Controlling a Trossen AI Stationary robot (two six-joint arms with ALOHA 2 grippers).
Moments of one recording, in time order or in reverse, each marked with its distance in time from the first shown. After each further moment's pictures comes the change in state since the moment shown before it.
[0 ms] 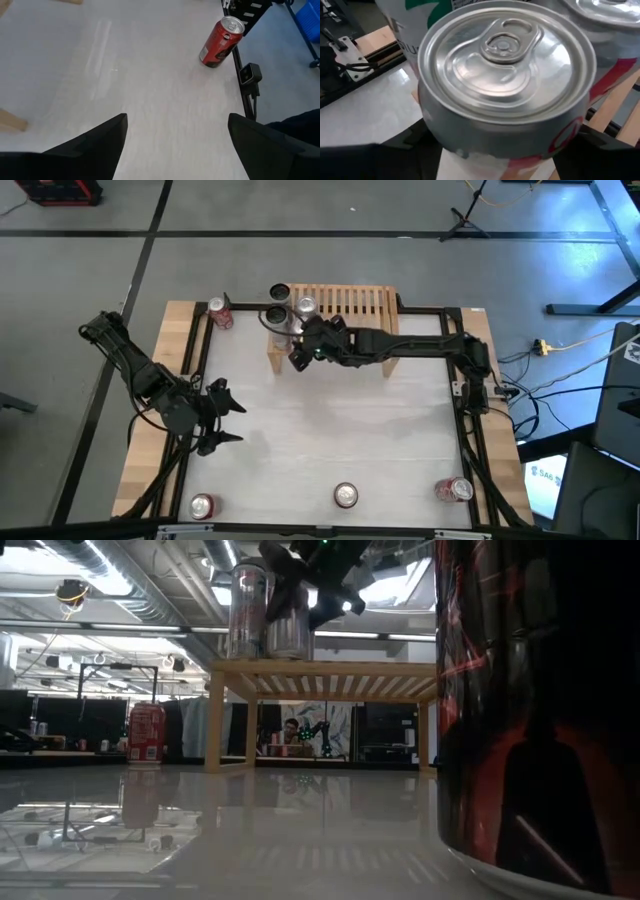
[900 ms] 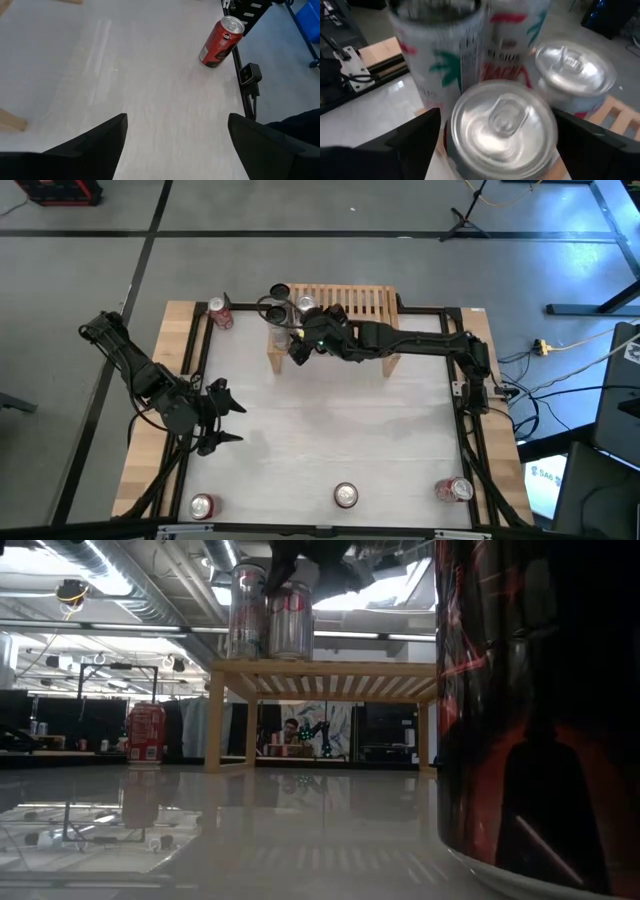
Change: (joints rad) left arm 0.000 0.000 0.000 0.000 0.001 0.000; right arm 0.002 0.002 0.118 -0.056 0.034 -0.110
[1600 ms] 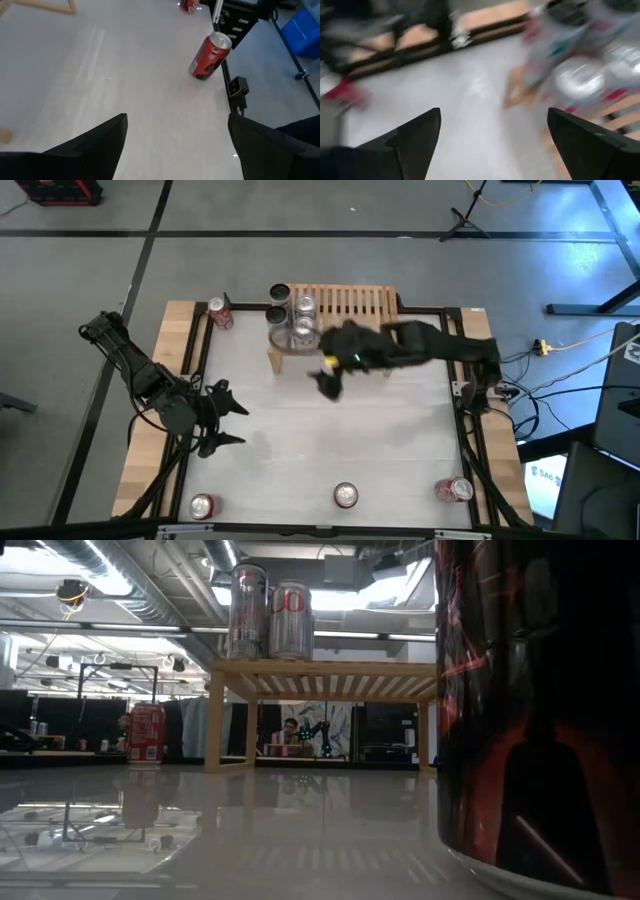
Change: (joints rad) left arm 0.000 0.002 0.001 0.073 -0.004 0.002; right arm 0.167 -0.049 0.376 -0.494 -0.298 -0.032
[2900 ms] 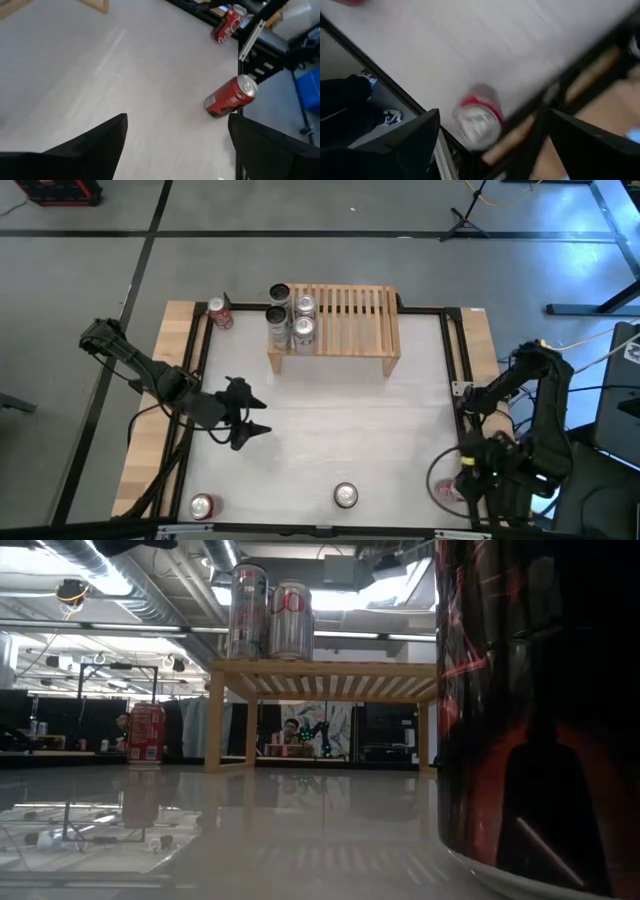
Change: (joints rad) left arm 0.167 0.119 0.000 0.146 -0.005 -0.164; right arm 1.054 -0.457 -0.813 -0.445 -0.145 1.629
